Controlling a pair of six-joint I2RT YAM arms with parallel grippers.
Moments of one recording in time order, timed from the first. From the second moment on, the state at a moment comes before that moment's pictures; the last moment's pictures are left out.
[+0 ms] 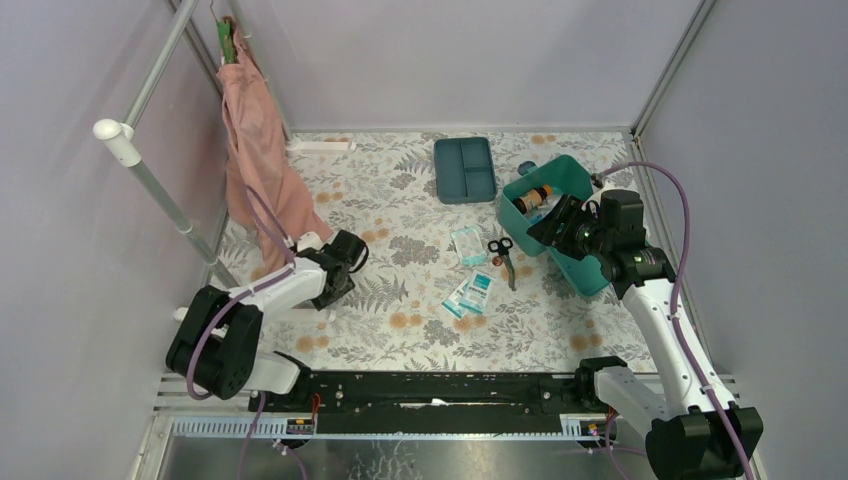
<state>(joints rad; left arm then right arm) -0.42 1.38 0.65 -0.64 -0.50 -1.08 0.11 0.95 0.87 -0.54 -0.32 0.56</state>
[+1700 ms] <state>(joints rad) -0.57 1.00 0.84 -0.66 -0.47 -0.63 0.91 1.69 1.19 -0.45 -0.09 0.59</state>
